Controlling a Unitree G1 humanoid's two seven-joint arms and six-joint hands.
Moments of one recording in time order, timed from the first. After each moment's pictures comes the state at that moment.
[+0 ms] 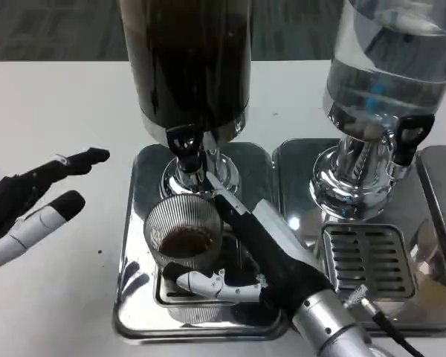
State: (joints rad) left arm 0.09 0.62 0.26 0.19 -0.08 -0.49 -0.57; right arm 0.00 -0.09 0.41 0.04 -0.44 -0.13 0.05
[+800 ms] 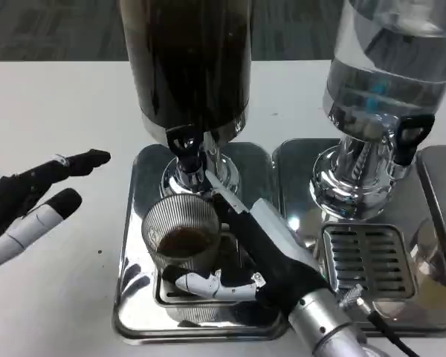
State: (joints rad) left arm 0.09 0.62 0.26 0.19 -0.11 -0.48 -0.58; right arm -0.01 -0.08 0.42 0.07 -0.48 -0.12 0.02
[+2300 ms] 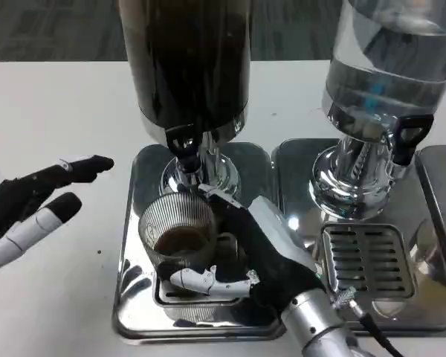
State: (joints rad) left arm 0.09 0.63 0.26 0.20 -0.13 -0.48 -0.62; right arm -0.01 -0.04 0.45 0.08 -0.52 -0.09 -0.06
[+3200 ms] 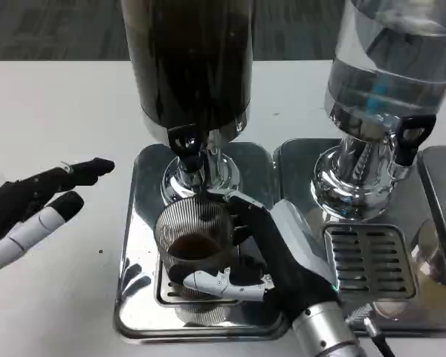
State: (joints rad) left arm 0.08 0.63 0.25 0.22 -0.13 -0.48 -0.63; right arm 0.06 -0.04 0.44 0.05 -0.55 -0.10 -0.18
